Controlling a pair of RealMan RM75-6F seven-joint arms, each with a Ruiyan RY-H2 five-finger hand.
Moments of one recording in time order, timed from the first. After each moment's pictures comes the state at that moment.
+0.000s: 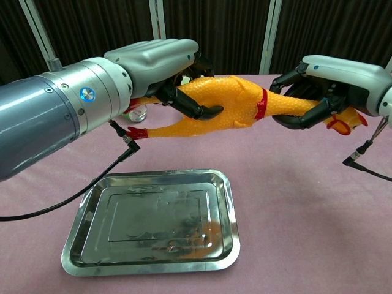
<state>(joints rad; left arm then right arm) -0.97 -1.70 -0.24 -1.84 0.83 1.31 0.85 0.62 -1.40 0.18 -1.63 -1.35 1.02 0.21</state>
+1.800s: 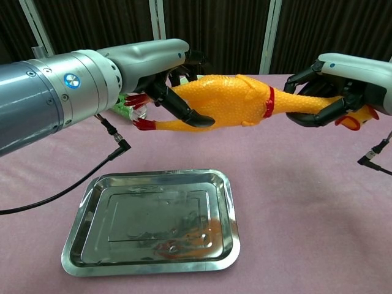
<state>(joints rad) -0.96 -1.64 -0.27 -1.92 0.76 1.26 0.81 0.60 -1.37 0.17 -1.64 -1.36 1.03 0.24</state>
